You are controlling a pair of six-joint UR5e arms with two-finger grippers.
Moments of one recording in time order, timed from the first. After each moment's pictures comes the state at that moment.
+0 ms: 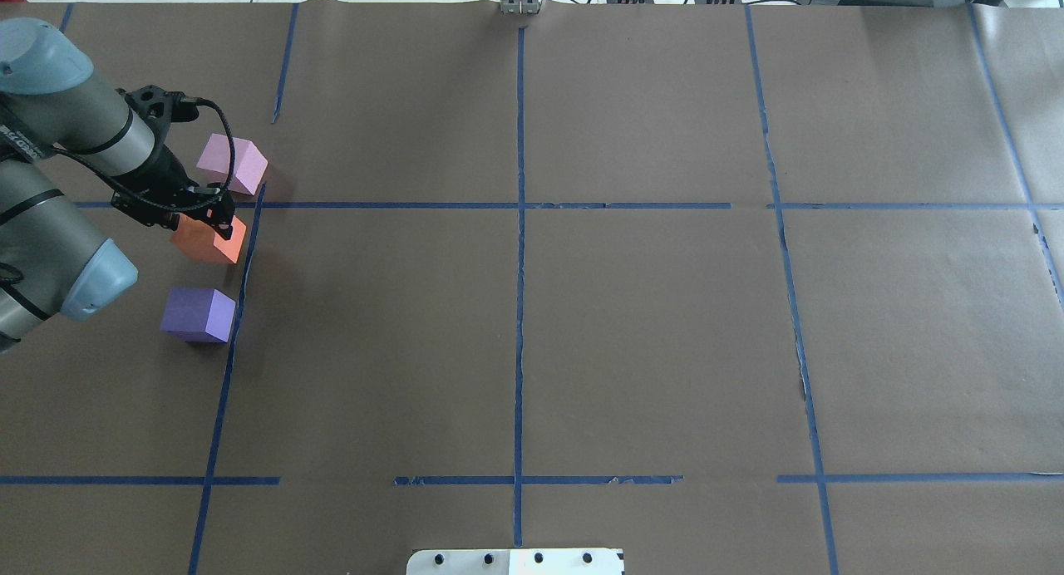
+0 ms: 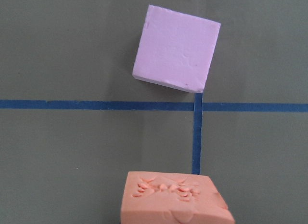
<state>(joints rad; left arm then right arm) -0.94 -1.90 -1.57 -1.76 -2.28 -0.78 1.52 -1.52 1.60 -1.72 2.29 -0.16</state>
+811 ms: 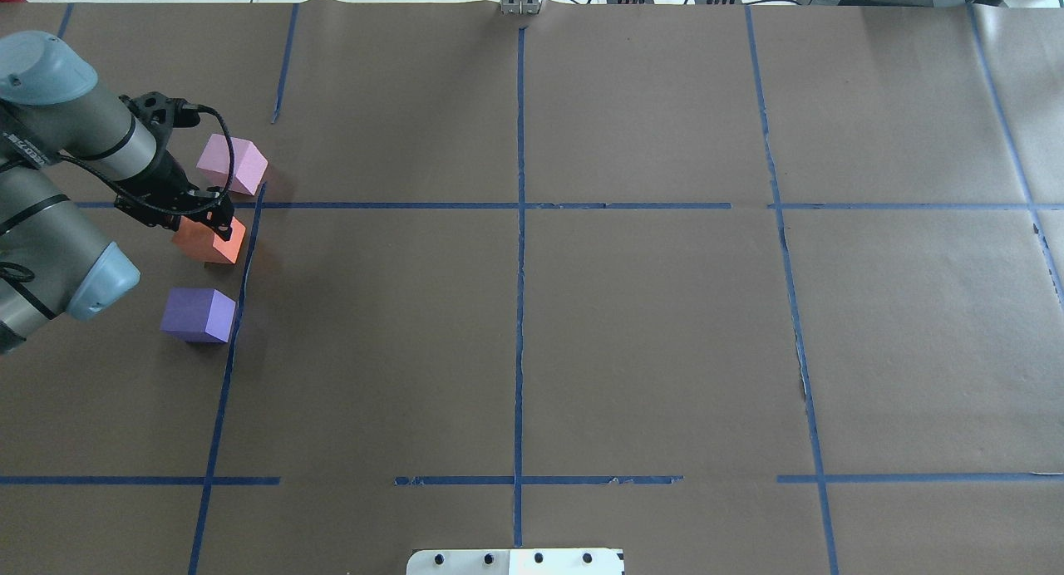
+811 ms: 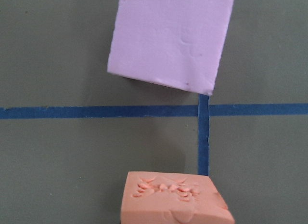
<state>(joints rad) -0.94 -1.91 -1.49 -1.84 -2.27 -0.77 1.52 -1.52 1.60 -1.72 2.29 -0.16</state>
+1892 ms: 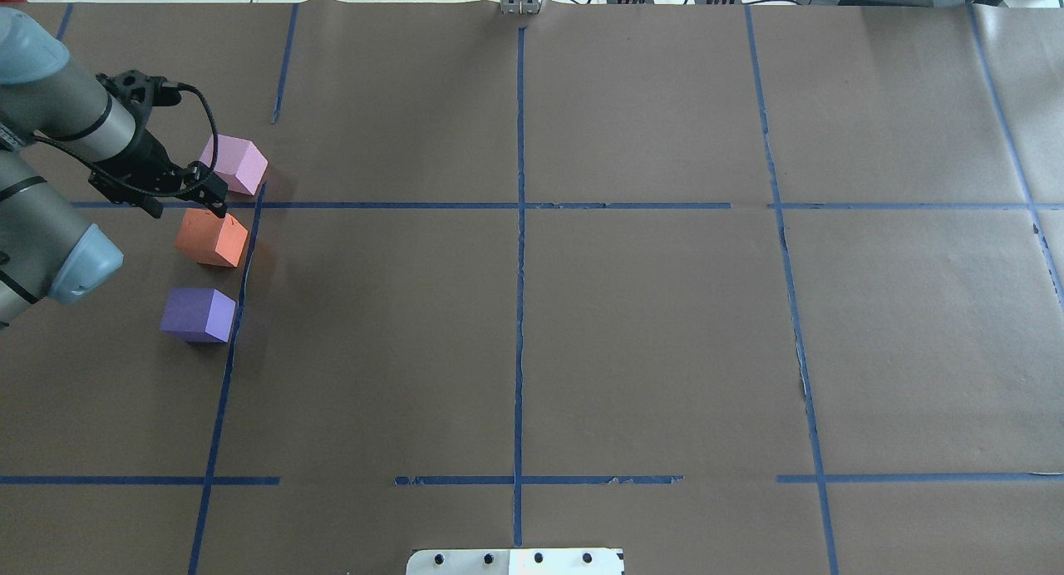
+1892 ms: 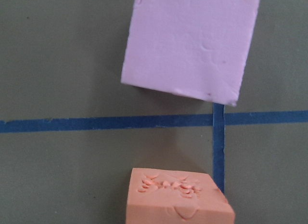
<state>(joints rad) -0.99 -1.90 -1.53 -1.82 -2.27 -0.75 1.52 -1.52 1.60 -1.72 2.29 -0.16</state>
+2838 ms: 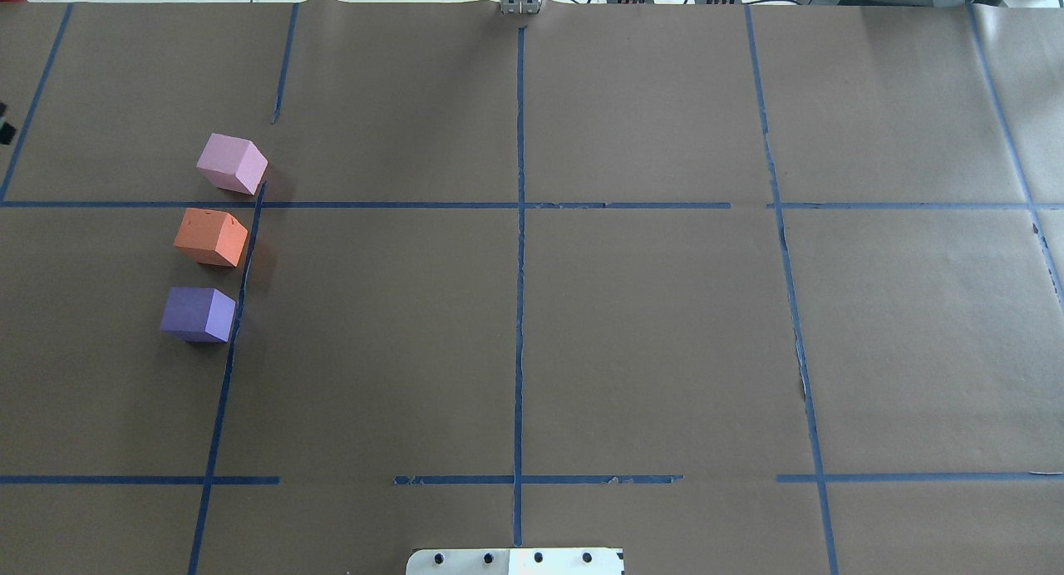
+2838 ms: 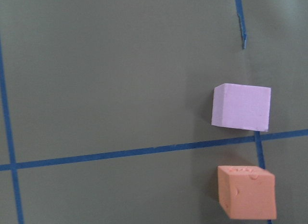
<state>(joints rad) -1.36 -1.76 -1.76 -1.45 -2.28 -0.15 1.52 -1.52 1.60 -1.72 2.29 -0.16</state>
